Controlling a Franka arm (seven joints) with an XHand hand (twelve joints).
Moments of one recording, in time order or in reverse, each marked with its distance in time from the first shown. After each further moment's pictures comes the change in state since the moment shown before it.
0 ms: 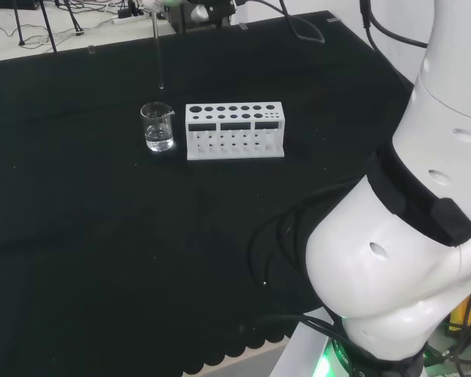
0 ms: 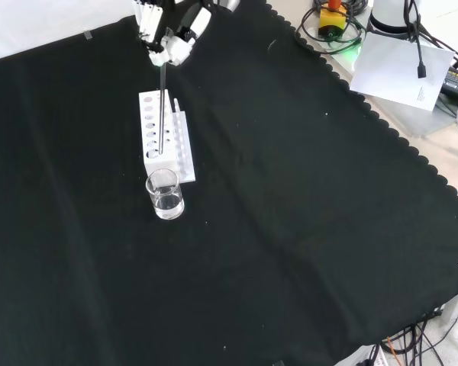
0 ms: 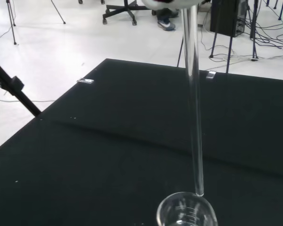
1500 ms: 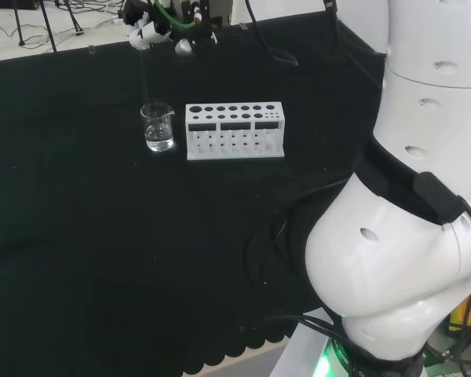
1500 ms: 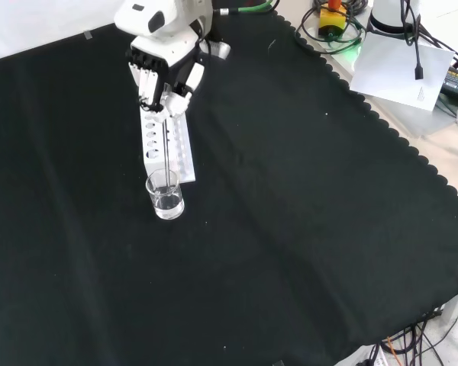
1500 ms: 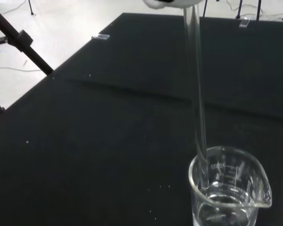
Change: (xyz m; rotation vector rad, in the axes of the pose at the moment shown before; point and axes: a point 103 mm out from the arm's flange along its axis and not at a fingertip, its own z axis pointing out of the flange) arm 0.013 0.035 0.087 0.100 0.061 -0.052
